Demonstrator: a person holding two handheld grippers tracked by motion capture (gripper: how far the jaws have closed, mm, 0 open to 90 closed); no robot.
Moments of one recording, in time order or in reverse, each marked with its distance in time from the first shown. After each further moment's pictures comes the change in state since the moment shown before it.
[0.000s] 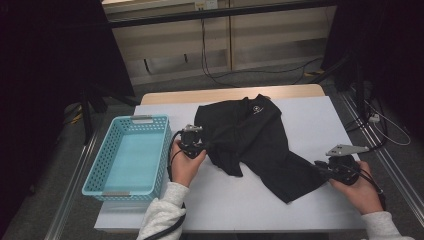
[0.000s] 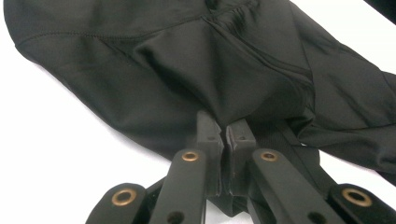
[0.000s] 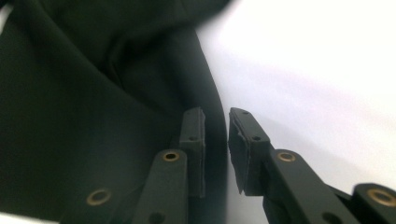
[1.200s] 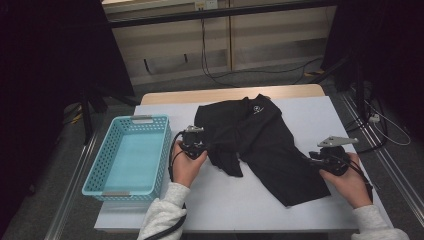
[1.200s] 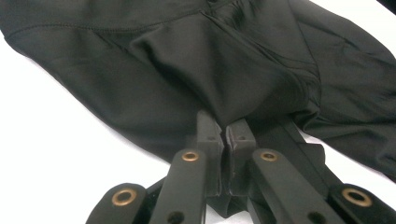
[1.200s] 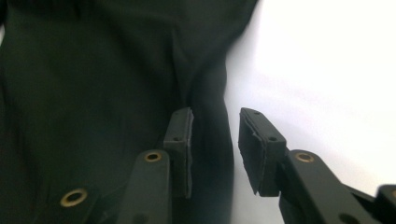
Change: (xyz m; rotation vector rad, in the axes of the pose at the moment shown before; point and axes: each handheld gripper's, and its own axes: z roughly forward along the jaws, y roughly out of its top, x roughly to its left) left arm -0.001 -0.002 0.004 0.019 -0.001 0.007; right arm -0.001 0.021 0.021 -0.027 -0.023 0.025
